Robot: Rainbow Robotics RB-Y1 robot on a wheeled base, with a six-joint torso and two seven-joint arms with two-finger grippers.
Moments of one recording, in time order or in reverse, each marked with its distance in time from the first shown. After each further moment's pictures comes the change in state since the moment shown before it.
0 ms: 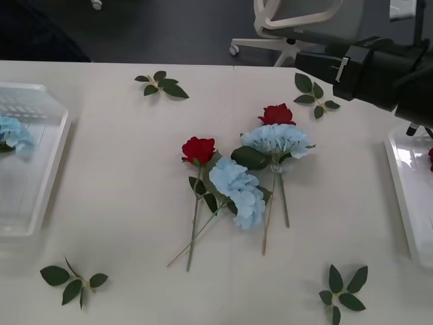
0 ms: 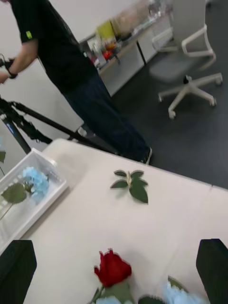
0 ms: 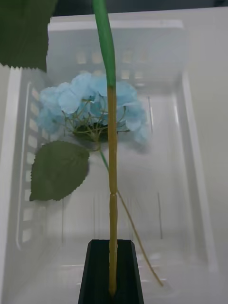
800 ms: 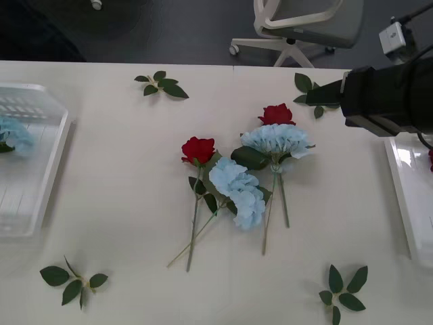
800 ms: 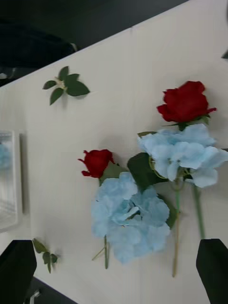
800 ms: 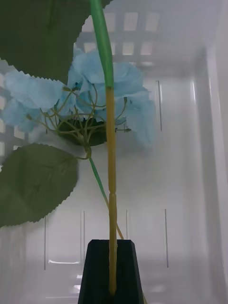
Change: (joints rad) right arm -0.122 0.000 -0.087 -0.124 0.243 0.770 -0.994; left arm -0.194 0.000 -0.195 0.140 -0.233 -0.028 0.087
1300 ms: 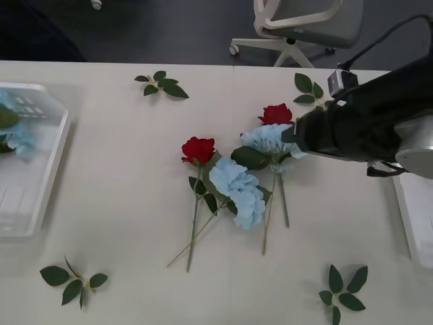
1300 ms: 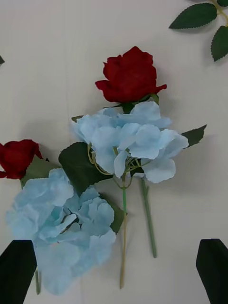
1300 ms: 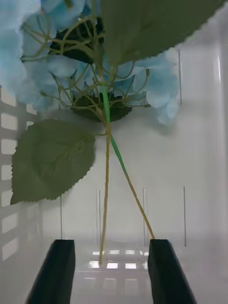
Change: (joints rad) right arm -0.304 0.024 0.558 0.059 0.386 0.091 -0.257; left arm 0.000 0.000 0.000 0.000 -0.085 0.032 0.000
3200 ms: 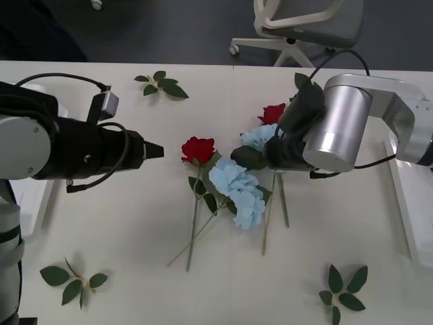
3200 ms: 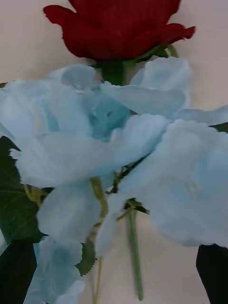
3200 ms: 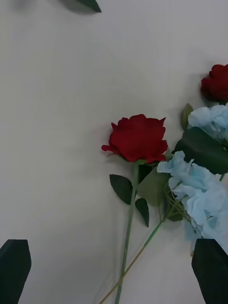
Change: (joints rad) right arm -0.324 0.224 0.508 0.466 0.009 -0.106 -0.002; left arm -0.207 -0.452 -0.579 -0.595 -0.246 0.328 0.920
